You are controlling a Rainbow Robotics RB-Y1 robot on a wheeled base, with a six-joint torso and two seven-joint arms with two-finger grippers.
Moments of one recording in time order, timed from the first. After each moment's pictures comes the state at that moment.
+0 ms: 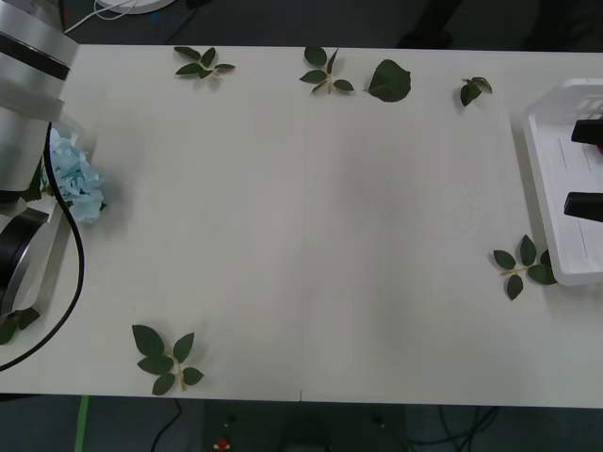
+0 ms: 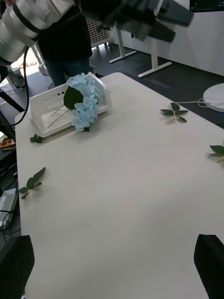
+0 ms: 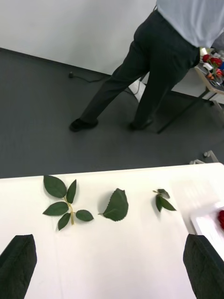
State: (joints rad) right arm 0.08 -0.99 -0.42 -1.96 -2.16 1.20 2.62; left arm -1.08 0.47 -0.13 -1.45 0.77 1.04 -1.21
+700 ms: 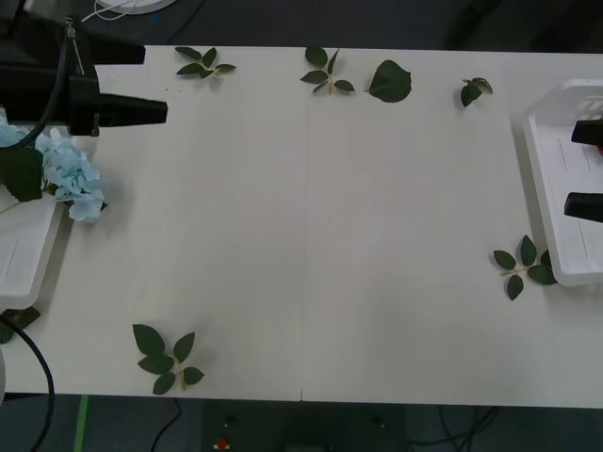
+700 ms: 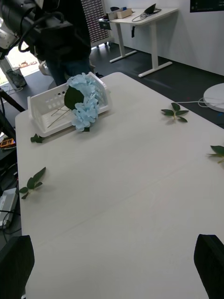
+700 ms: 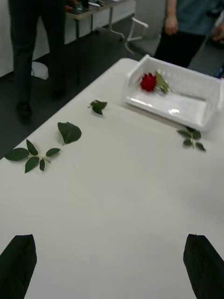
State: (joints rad) right arm 0.08 -0.99 -0.42 -1.96 -2.16 1.20 2.62; left arm -0.58 0.47 0.43 -1.87 1.39 1.67 -2.35
